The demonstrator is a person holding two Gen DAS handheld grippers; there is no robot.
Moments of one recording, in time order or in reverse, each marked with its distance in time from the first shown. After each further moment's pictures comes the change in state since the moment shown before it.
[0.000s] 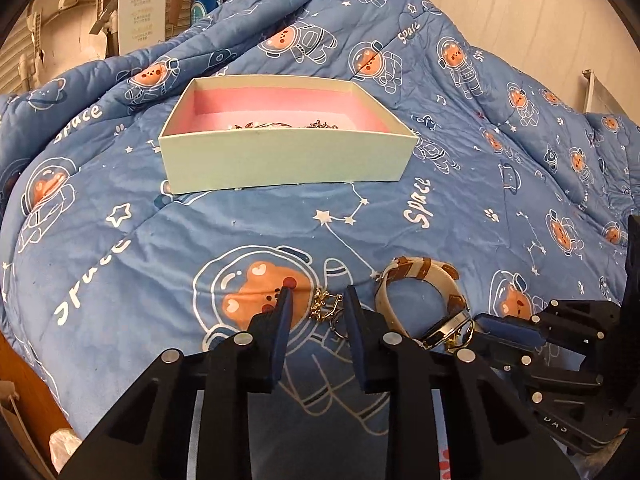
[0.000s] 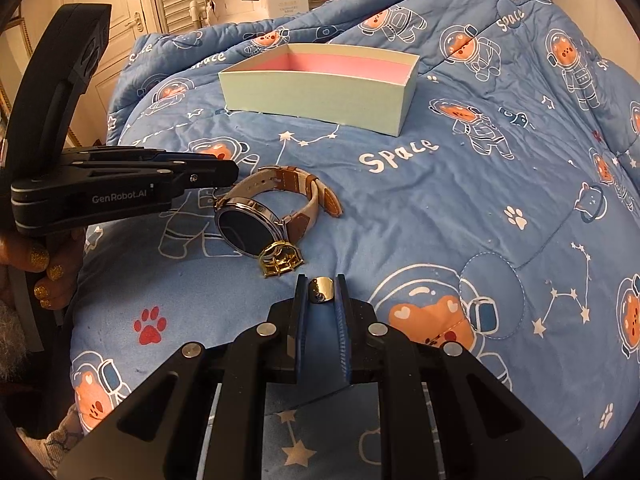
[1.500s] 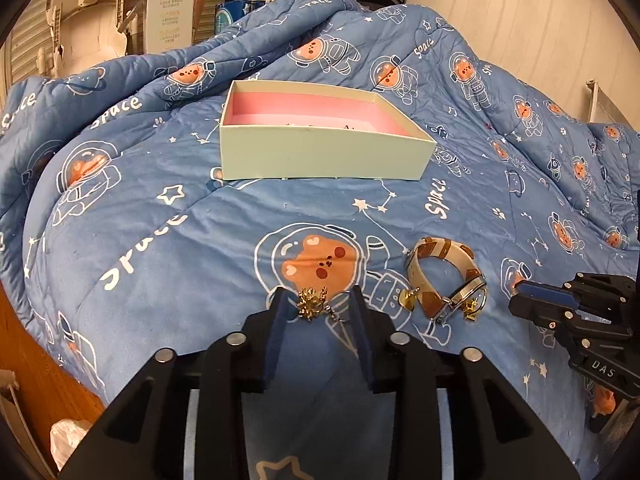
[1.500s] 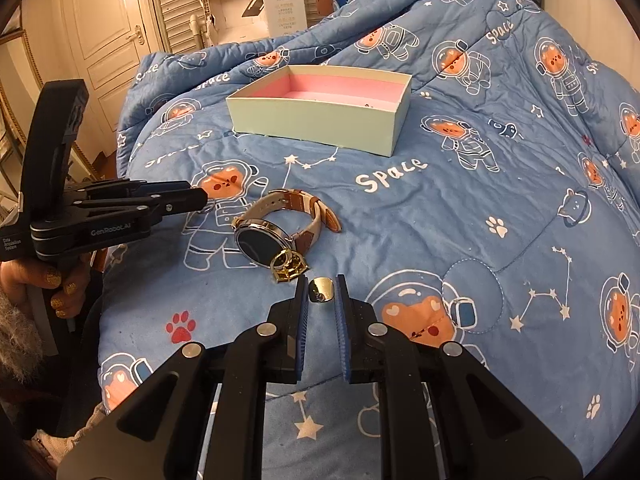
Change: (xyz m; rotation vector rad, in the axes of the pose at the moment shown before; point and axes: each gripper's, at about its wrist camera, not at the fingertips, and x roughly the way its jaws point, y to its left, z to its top) left arm -0.031 0.026 -0.023 -0.019 -0.053 0.034; right arm -0.027 -0.001 0.005 0.024 -0.031 0.011
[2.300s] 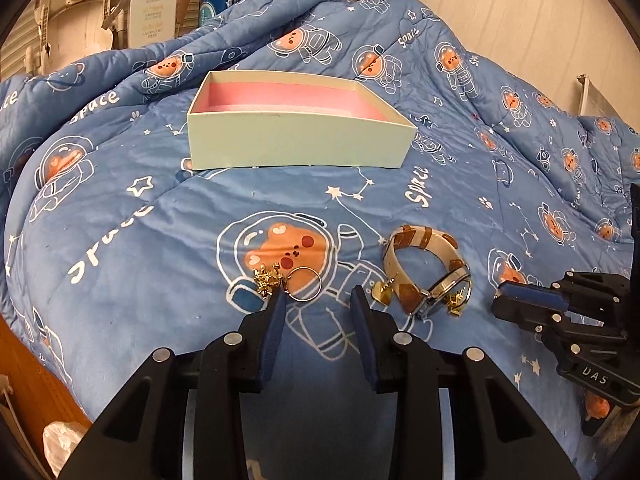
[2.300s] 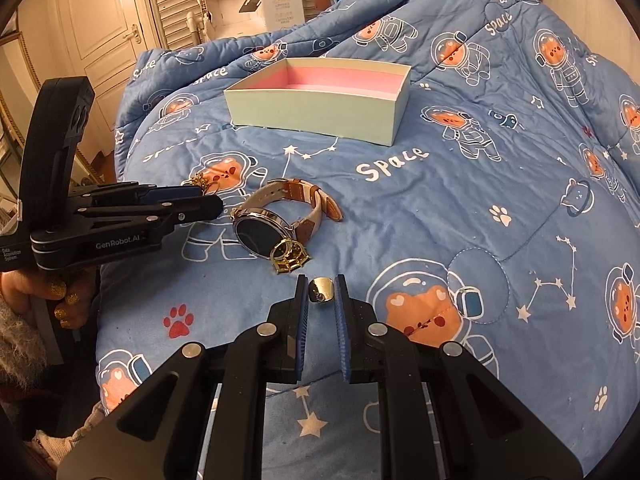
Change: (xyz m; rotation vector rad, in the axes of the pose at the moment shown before) left arm 0.015 -0.015 -0.003 0.016 0.023 -0.052; right arm 0.004 0.000 -0.003 0.017 0.015 0.000
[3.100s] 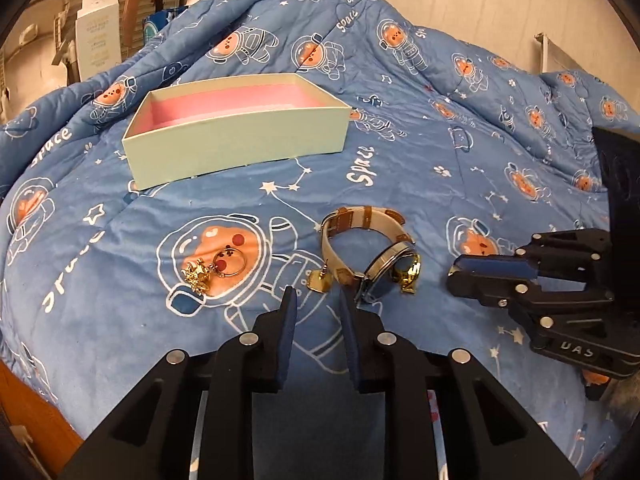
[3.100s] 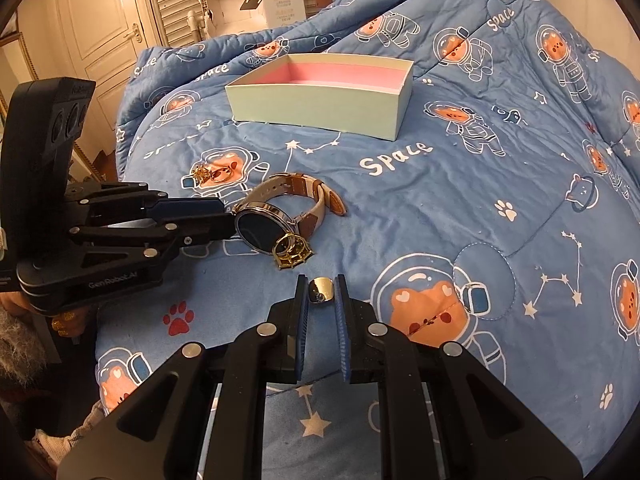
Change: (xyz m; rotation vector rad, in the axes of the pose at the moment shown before) left arm 0.003 -0.035 -0.007 0.171 0.017 -0.045; right arm 0.004 0.002 -0.003 -0.004 0.009 0.009
